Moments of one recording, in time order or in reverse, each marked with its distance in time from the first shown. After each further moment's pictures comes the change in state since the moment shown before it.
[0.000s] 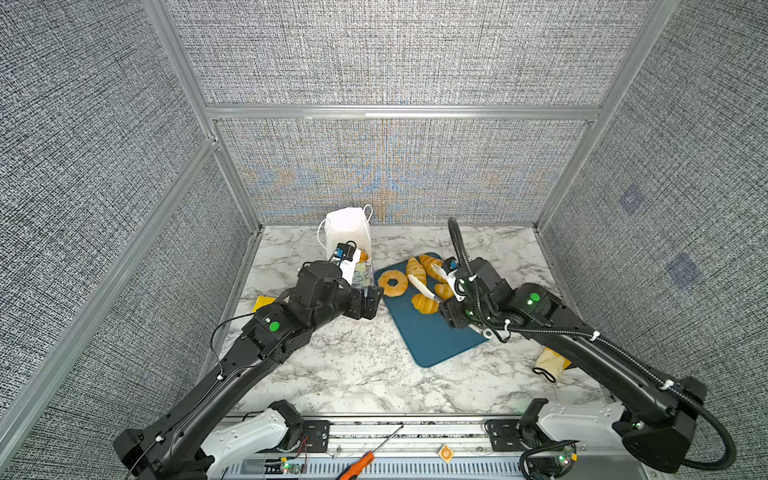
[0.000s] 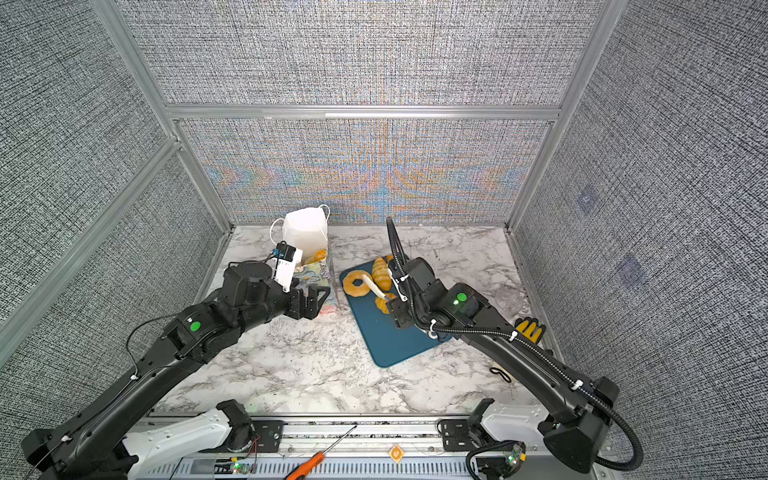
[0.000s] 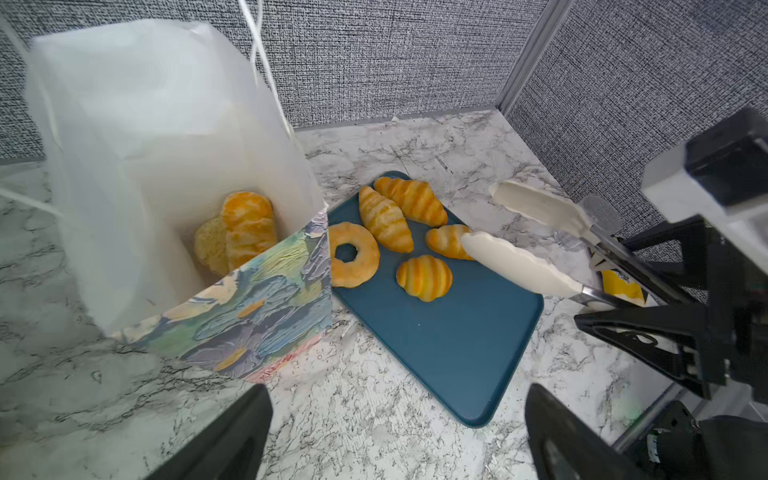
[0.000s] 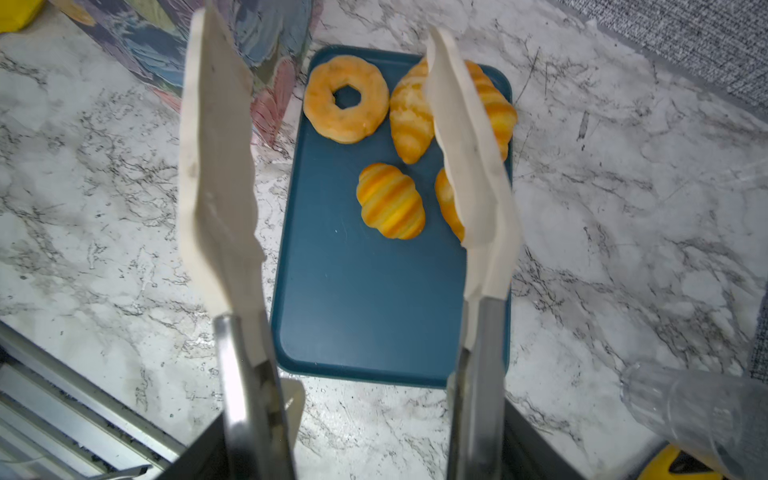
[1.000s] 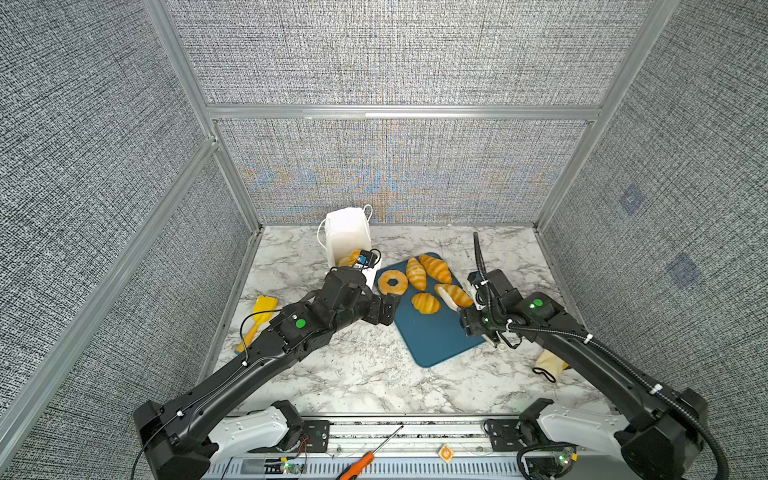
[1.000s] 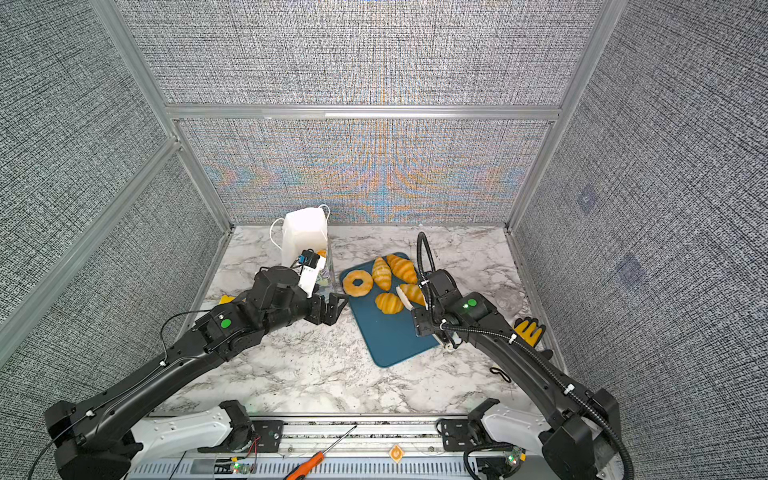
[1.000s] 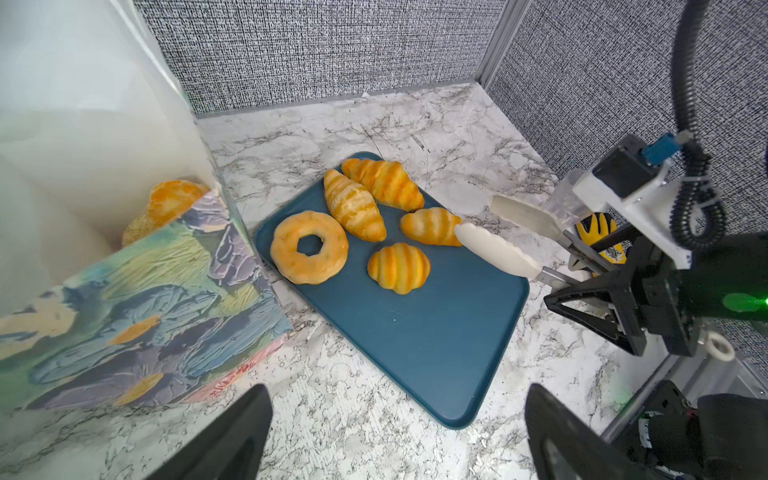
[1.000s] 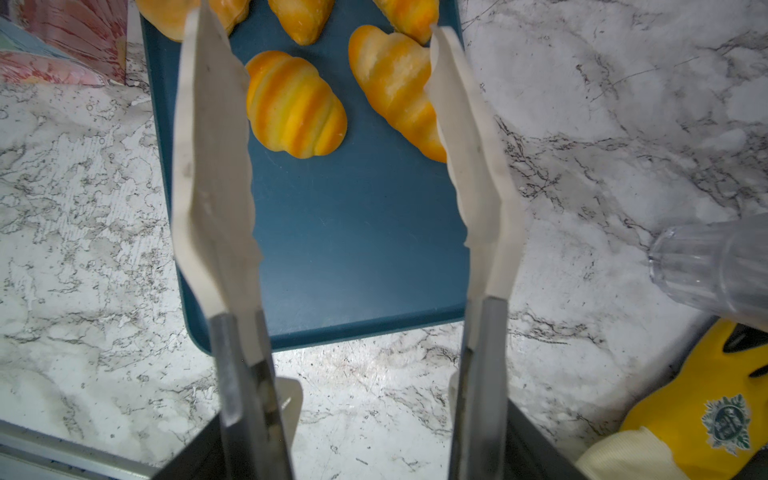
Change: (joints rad) left arm -0.098 0.082 -0.056 0.100 -0.024 -0.025; right arm -0.220 -0.046 -0.238 0.025 -0.077 0.089
